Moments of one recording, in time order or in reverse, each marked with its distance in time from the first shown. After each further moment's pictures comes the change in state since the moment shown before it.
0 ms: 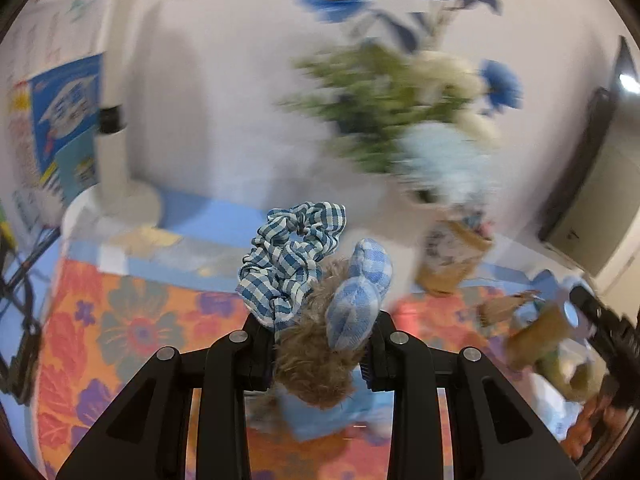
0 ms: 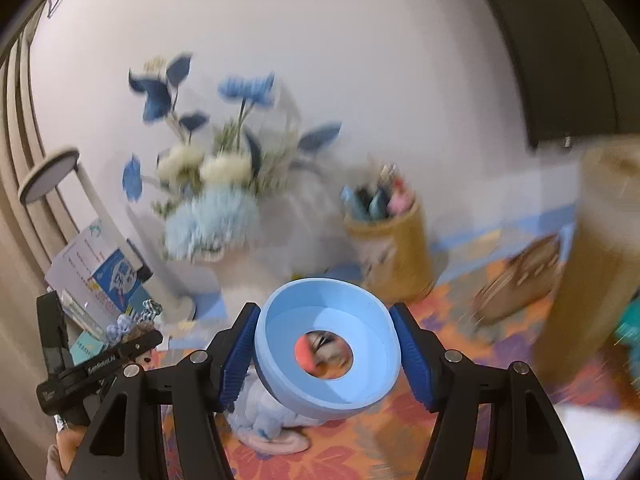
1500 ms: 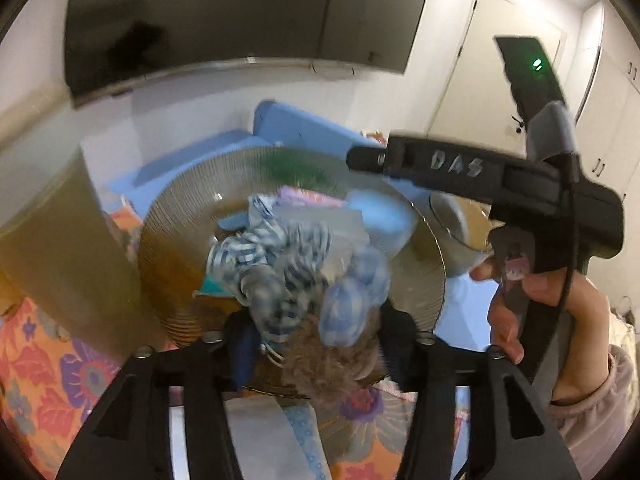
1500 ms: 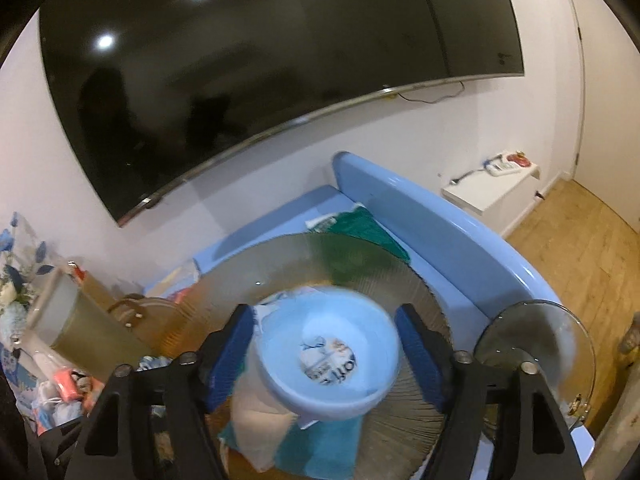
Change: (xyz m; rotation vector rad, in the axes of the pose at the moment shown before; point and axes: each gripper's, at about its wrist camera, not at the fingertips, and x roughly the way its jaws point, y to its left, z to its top) left arm 0.102 -0.446 -0.154 0.656 0.355 -0.543; right arm -0.152 -0.332 0.017 0.269 0.042 -0.506
